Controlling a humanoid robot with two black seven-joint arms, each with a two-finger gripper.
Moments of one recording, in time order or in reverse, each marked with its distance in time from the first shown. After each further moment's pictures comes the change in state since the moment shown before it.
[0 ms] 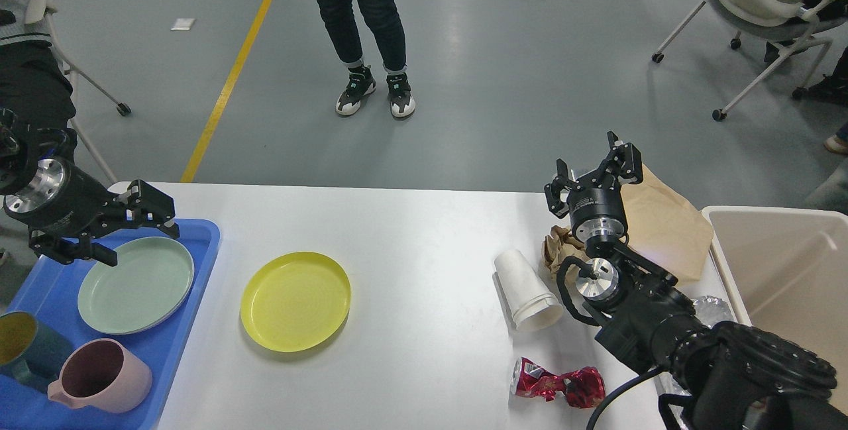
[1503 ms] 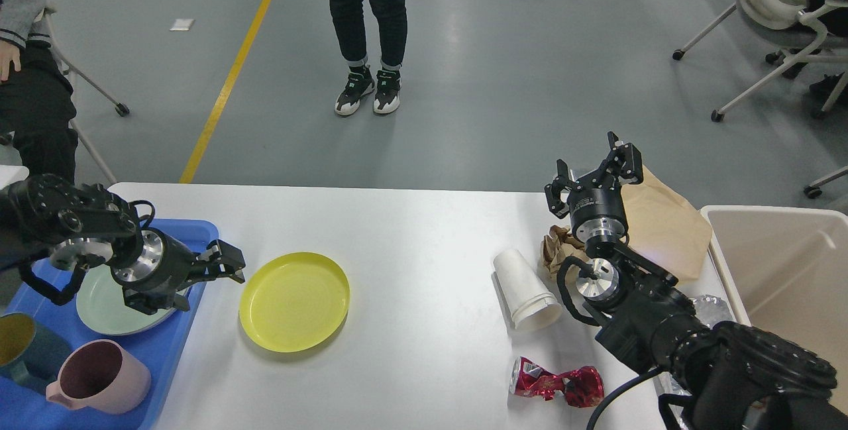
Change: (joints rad) left arm 0.294 -0.102 -0.289 -0.043 -0.123 0.362 0.240; right arm 0.000 0.000 0.000 0.000 0.000 0.000 0.000
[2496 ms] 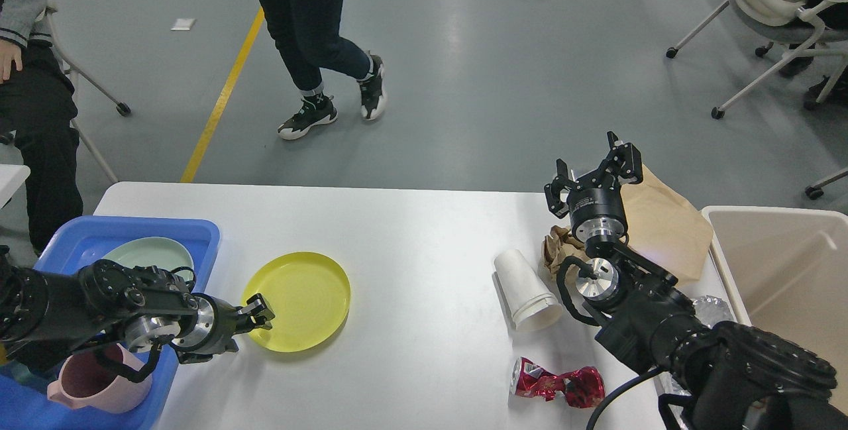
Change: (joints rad) left arm 0.265 -0.069 -0.215 -0.001 0.001 0.315 0.082; right arm 0.000 0.000 0.000 0.000 0.000 0.000 0.000
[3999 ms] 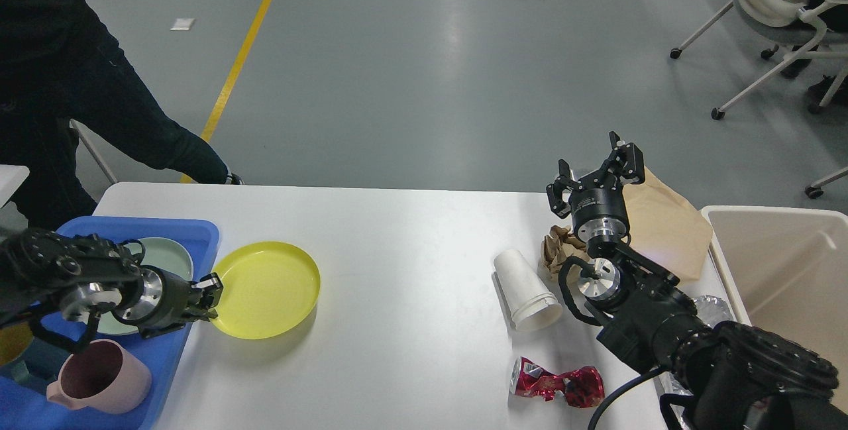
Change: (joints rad) left arm -0.121 0.168 0.036 -0.044 0.026 -0.143 -0.001; right arm -0.001 -0.004 -0.001 -0.002 0.000 0.000 0.000
